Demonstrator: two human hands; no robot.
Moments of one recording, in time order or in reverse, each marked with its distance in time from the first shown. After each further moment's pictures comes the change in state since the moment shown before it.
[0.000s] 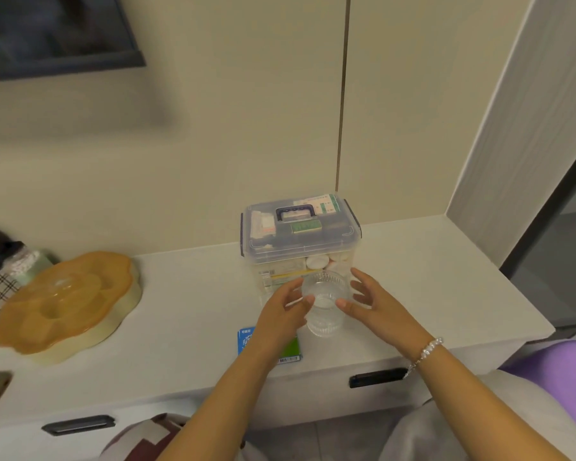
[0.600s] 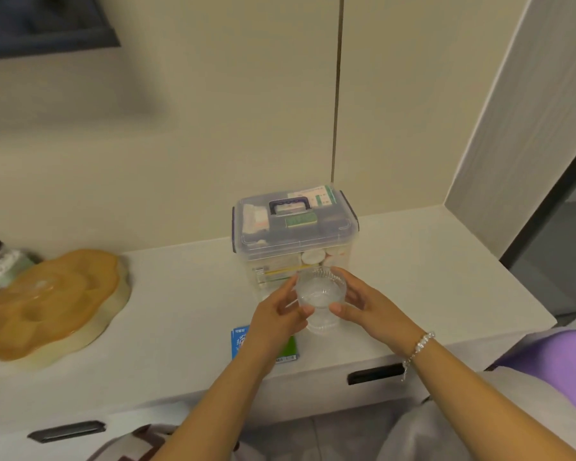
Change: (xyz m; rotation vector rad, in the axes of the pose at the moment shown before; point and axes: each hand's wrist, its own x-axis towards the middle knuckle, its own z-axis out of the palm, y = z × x) left_hand 0.004 -0.013 -0.001 -0.073 -0.016 -0.031; right_hand 0.010 0.010 0.005 0.151 -0.143 -0.106
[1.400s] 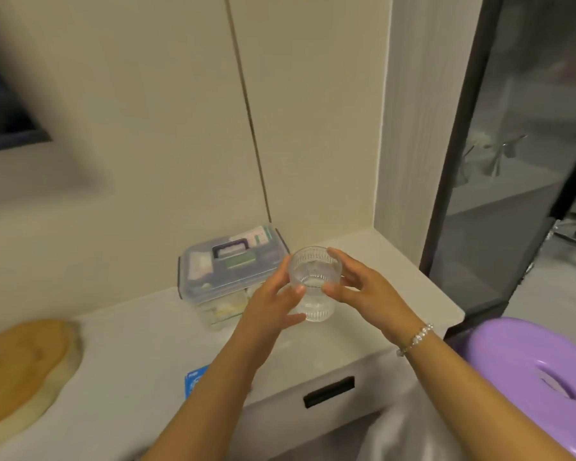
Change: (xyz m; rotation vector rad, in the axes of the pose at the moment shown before) left_hand -0.019 0.087 0.080 0.054 -0.322 0.170; right_hand -0.065 -0.053 -0.078 0.002 0.322 -0.168
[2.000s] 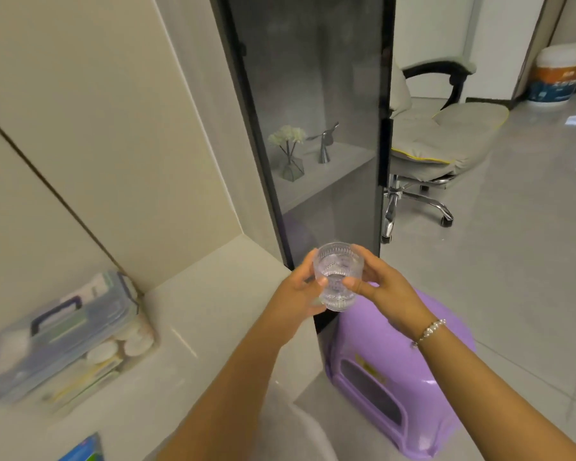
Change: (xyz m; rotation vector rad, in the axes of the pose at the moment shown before) left_hand 0.077 -0.018 0.248 0.049 -0.585 -0.034; right_hand -0.123 0.073 -0.209 0.027 0.457 0.072
